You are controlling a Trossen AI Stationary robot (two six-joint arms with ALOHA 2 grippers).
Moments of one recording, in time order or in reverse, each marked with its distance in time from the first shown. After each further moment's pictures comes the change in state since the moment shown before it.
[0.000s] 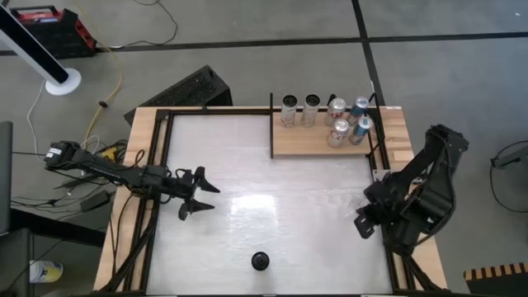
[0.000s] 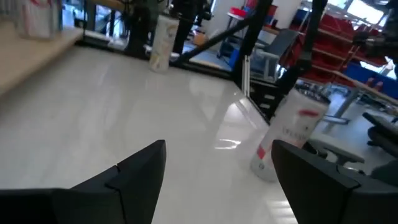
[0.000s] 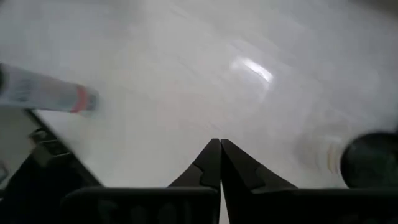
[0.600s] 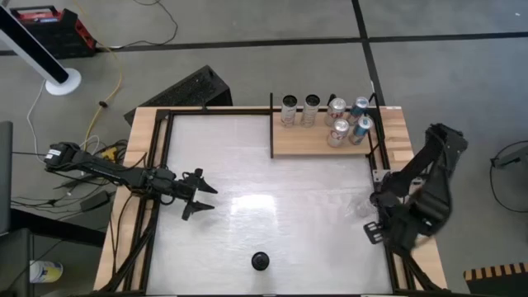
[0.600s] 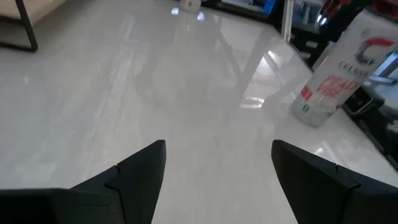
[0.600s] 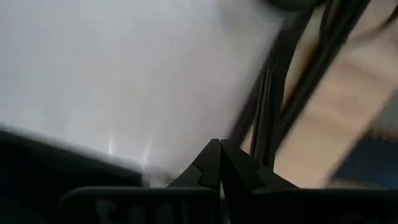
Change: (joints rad) left arm 0.011 -0.008 -0.021 -0.221 -0.051 0.029; right arm -0.016 -0.036 -0.082 0.022 -0.575 0.227
